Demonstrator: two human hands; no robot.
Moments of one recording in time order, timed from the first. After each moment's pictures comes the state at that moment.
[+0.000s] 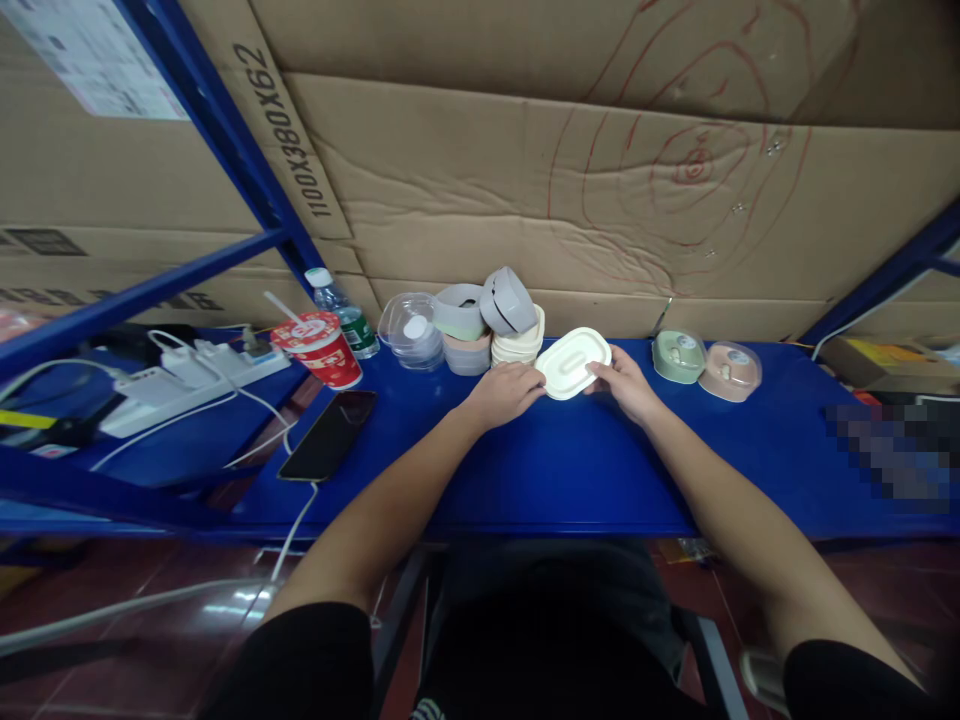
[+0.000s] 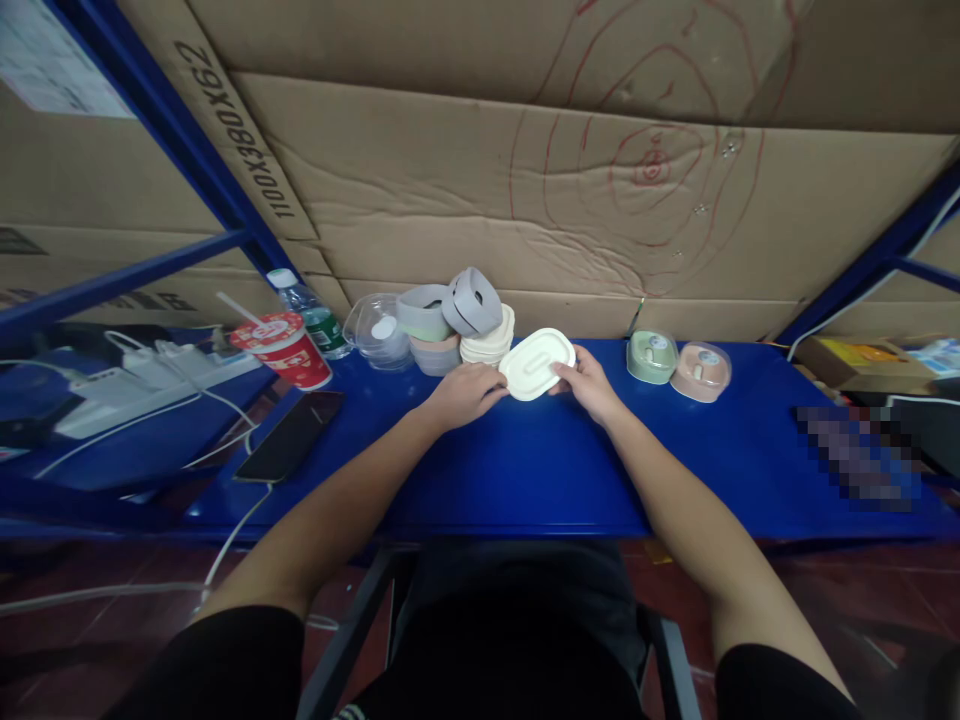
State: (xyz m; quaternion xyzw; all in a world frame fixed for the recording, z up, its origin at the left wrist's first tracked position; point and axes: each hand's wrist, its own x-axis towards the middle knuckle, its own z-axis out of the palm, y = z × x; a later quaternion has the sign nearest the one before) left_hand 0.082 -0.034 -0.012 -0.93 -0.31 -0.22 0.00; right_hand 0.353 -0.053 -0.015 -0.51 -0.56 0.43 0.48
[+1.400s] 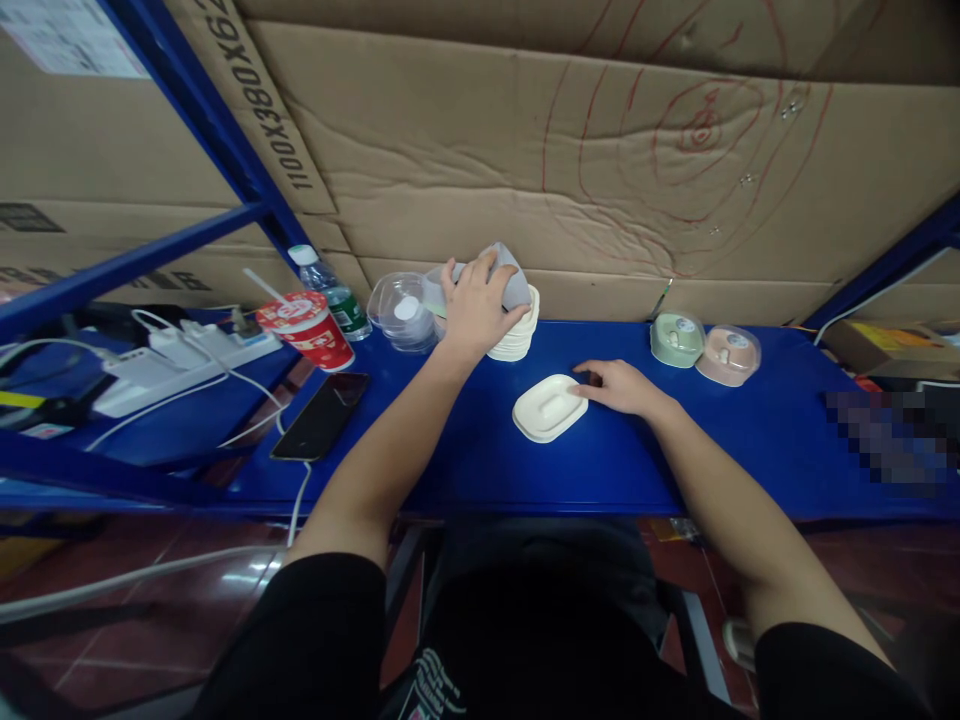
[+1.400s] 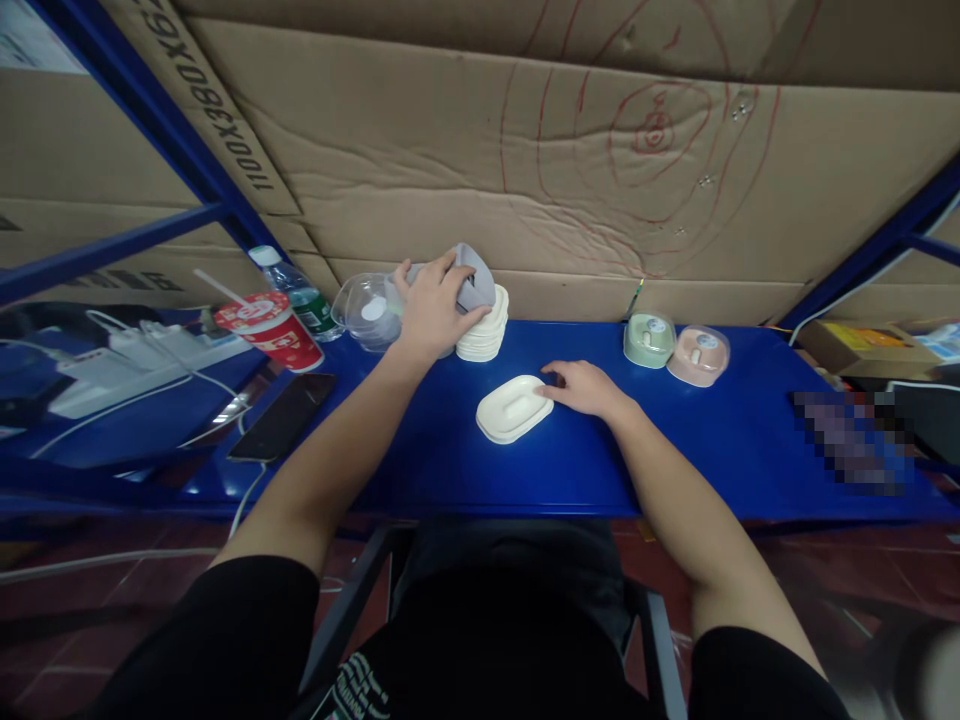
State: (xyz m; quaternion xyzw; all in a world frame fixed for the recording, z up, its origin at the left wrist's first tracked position) left_hand 0.084 0.009 0.056 -0.79 -0.48 -0.37 0.11; right_hand 0.374 -0.069 -0.007 -0.55 -0.82 0.14 0.11
